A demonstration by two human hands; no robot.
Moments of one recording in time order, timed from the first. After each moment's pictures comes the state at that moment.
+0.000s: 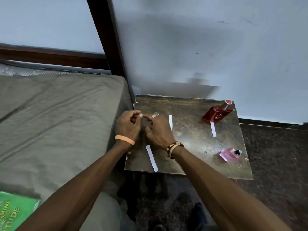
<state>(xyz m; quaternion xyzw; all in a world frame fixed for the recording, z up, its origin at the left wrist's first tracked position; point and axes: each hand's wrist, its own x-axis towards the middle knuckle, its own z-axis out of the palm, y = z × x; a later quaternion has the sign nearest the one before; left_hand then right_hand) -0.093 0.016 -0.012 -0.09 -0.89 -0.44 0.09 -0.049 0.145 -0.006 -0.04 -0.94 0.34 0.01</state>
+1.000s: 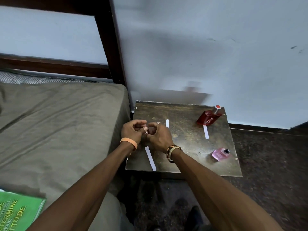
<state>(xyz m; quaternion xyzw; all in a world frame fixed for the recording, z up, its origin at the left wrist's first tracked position) -0.070 0.022 0.008 0.00 -0.79 -0.60 -0.12 -0.025 0.143 0.009 -0.14 -0.88 0.46 -0.03</state>
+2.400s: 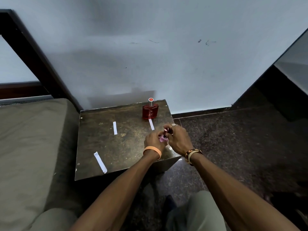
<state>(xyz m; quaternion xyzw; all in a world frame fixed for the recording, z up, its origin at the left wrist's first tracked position) 0.090 0.249 0.028 -0.17 -0.87 -0.41 -0.21 0.148 0.342 0.062 -0.25 -0.91 0.31 0.05</state>
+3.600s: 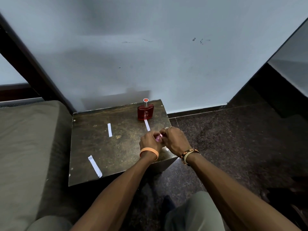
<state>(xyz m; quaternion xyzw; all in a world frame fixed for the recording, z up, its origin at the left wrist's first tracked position) 0.091 0.254 0.036 -0.12 -0.87 -0.42 -0.20 0.145 0.351 0.054 -0.21 -0.95 0.22 -0.01</state>
